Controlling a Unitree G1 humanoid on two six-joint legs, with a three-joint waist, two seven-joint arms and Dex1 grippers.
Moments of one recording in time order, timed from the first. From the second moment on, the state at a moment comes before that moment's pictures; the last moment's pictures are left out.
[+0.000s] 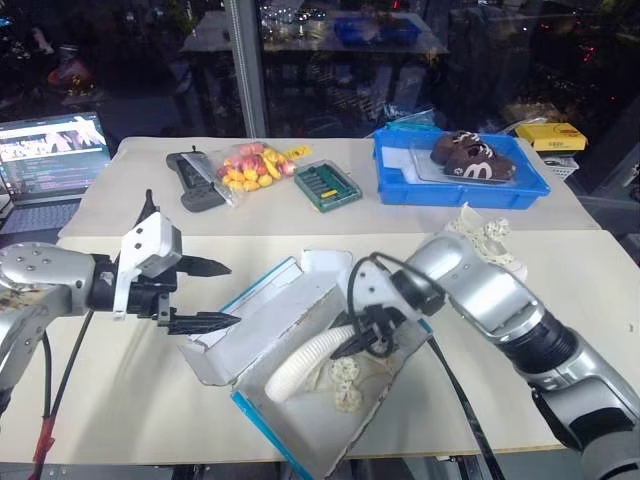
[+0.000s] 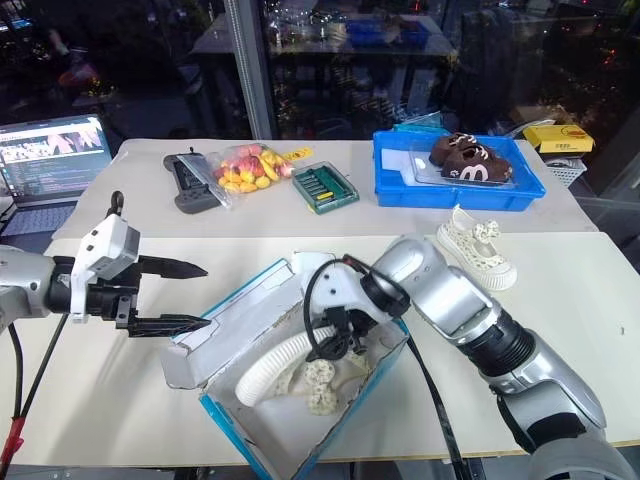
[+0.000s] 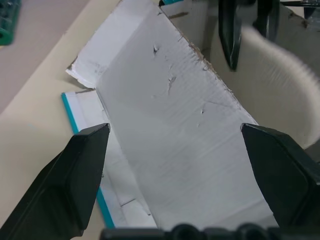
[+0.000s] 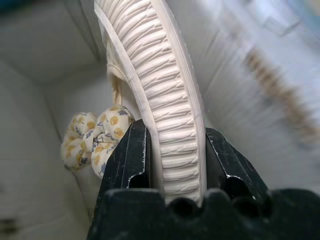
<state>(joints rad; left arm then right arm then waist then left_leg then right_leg) -0.32 1.13 0.17 -0.38 -0.68 0.72 -1.20 -0.89 -0.65 0.45 -0.28 0.31 0.69 1.46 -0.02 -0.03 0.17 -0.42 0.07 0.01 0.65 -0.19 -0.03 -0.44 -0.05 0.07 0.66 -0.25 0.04</state>
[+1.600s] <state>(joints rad) -0.33 1.09 0.12 -0.36 -0.63 0.68 -1.20 -1.13 -0.74 0.21 0.97 0.08 0.48 0.97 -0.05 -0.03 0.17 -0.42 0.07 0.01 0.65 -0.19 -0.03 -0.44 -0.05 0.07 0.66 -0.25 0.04</state>
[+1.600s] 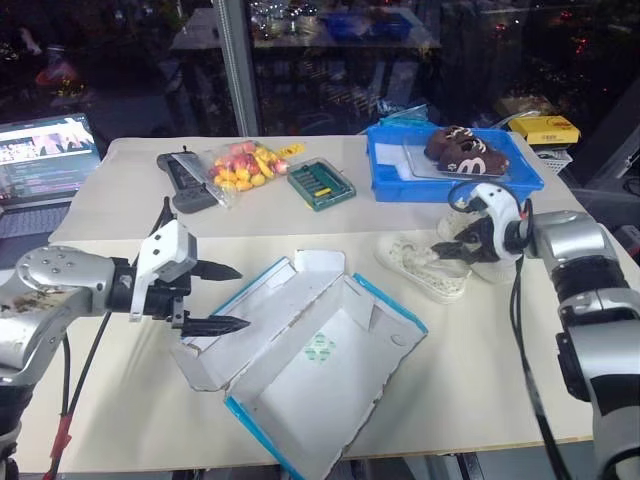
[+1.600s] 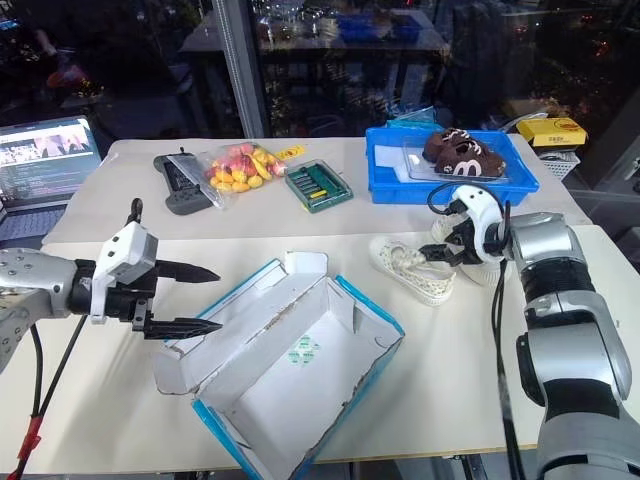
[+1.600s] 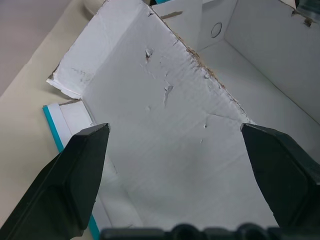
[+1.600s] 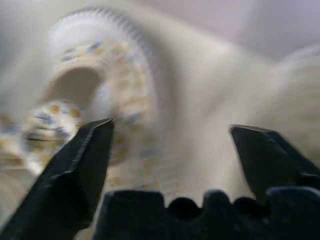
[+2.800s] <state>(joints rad) 0.23 0.29 0.42 -0.31 -0.24 0.16 -0.34 0.00 -0.37 -0.42 -0.18 0.20 0.19 0.43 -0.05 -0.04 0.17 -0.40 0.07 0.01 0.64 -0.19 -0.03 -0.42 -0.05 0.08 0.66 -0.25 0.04</state>
